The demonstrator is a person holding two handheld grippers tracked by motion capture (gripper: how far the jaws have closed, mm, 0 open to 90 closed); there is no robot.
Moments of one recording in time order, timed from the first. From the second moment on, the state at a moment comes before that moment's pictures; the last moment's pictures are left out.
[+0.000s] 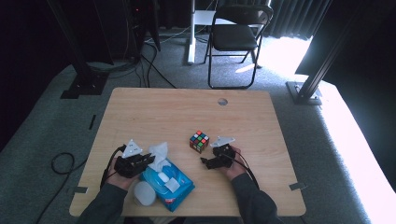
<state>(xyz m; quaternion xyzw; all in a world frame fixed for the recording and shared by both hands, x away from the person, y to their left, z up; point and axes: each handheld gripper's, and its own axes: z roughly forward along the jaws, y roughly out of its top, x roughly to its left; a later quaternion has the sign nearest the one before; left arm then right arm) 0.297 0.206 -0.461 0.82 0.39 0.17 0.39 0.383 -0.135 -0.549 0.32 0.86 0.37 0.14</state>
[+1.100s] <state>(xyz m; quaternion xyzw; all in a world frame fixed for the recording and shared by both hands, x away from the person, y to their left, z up) 0.331 0.205 -0.442 0.81 0.38 0.18 0.41 0.394 -0.123 -0.543 0.33 0.85 0.40 0.15</state>
